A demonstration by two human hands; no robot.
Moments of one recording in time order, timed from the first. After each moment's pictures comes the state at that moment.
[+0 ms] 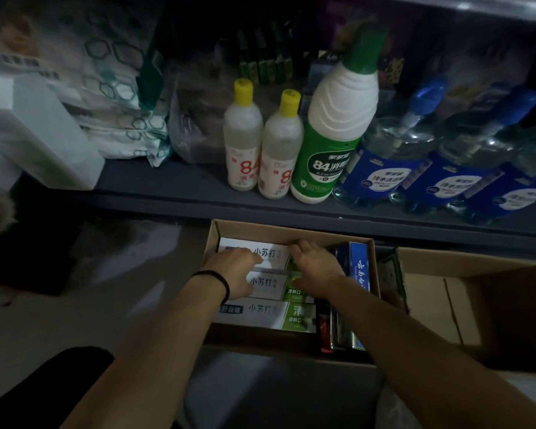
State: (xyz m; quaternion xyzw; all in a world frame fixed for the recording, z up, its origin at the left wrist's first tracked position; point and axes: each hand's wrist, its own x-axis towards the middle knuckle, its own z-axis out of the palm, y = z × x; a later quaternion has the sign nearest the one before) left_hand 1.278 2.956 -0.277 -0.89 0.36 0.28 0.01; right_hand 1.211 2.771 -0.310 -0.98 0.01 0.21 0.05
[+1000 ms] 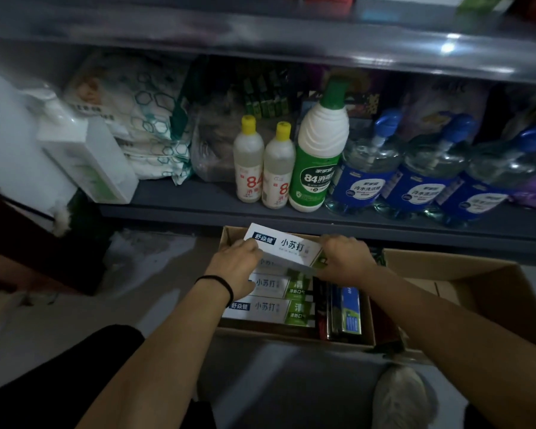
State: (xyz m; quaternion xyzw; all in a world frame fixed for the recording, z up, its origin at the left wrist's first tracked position) left_hand 1.241 2.977 -0.228 -0.91 0.39 0.14 -0.03; right_hand 1.174 2.755 -0.212 -0.98 0.07 0.17 0.04
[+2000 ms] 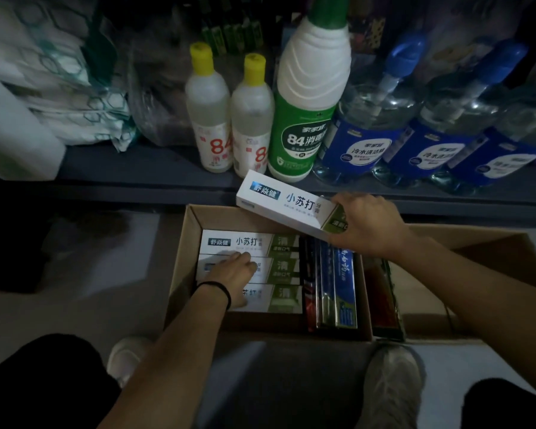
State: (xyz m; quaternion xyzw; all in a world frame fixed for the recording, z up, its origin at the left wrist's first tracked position) left_hand 1.246 2.935 -0.354 -0.85 0.44 0.28 0.03; right_hand 1.187 2.693 -0.219 -0.99 0.09 0.11 0.04
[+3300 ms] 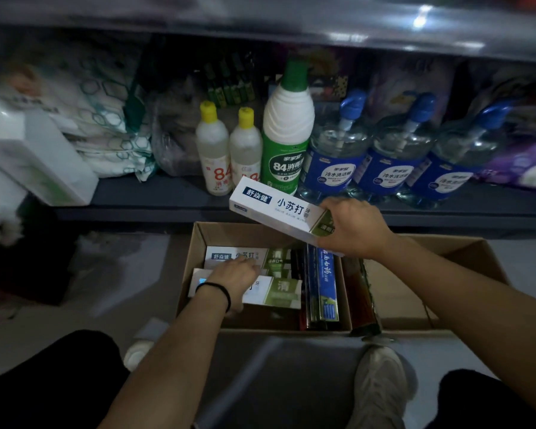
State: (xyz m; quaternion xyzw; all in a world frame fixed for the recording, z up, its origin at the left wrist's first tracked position) left_hand 1.225 2.935 -0.281 -0.84 0.48 0.21 0.11; right_hand 1.162 2.708 -0.176 -0.99 0.09 0.06 0.06
